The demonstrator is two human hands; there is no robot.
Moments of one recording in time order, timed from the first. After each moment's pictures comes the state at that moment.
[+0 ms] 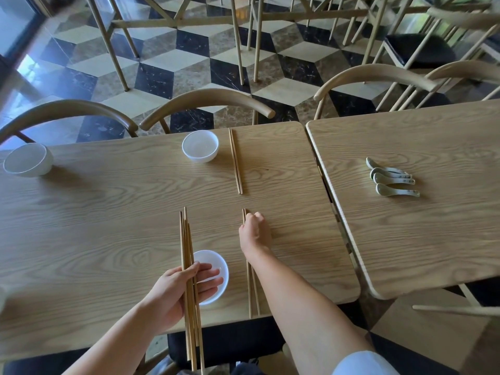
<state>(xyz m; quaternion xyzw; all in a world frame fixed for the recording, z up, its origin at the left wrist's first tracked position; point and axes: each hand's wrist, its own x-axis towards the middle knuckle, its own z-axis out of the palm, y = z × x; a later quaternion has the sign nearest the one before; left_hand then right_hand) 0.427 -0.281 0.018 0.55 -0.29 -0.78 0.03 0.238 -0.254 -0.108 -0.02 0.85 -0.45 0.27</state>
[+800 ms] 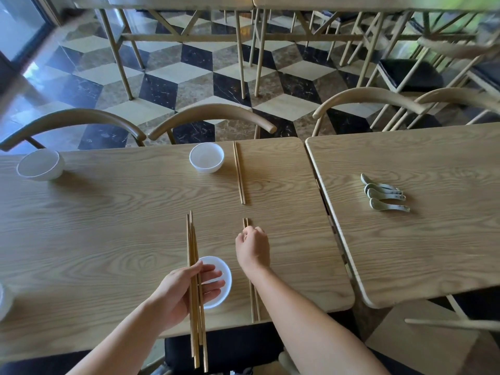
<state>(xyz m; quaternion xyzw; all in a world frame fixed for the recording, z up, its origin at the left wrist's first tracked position) 0.432 -0.289 0.022 0.53 -0.28 -0.80 0.02 0.265 -0.239 -0.066 -0.23 0.91 -0.29 0.17</state>
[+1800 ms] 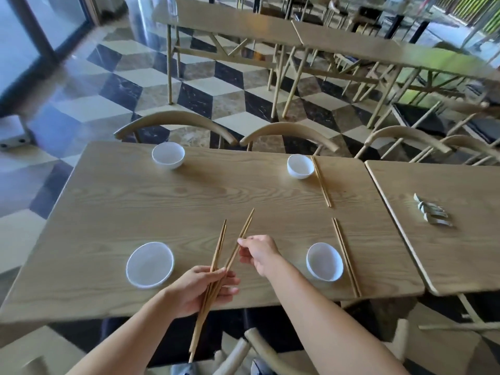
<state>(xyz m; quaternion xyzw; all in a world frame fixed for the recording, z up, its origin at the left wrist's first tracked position) 0.735 -0.464 0.033 0.40 -0.31 -0.86 -0.06 0.567 -0.407 0.038 0.01 0.72 -0.50 0.48</state>
